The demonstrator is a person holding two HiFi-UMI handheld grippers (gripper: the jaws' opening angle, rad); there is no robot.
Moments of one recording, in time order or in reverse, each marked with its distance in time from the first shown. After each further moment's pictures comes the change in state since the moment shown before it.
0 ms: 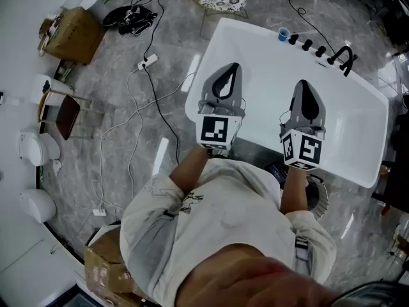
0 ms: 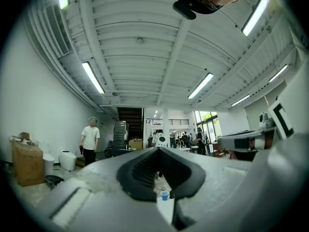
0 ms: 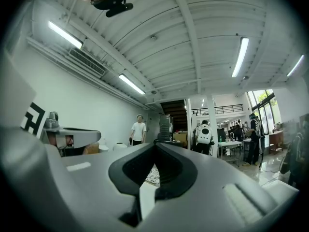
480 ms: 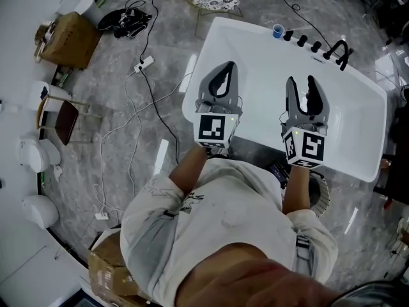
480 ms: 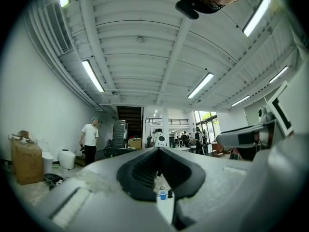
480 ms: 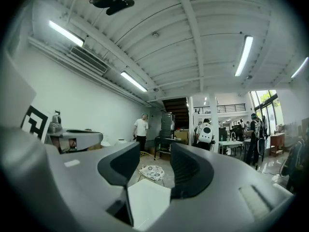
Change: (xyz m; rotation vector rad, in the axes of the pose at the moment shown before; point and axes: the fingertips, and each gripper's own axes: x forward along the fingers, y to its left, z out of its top) left arm 0.008 -0.005 -0.010 -0.011 0.013 -0.005; right arm 0.000 -0.010 0.002 -0.016 0.040 0.022
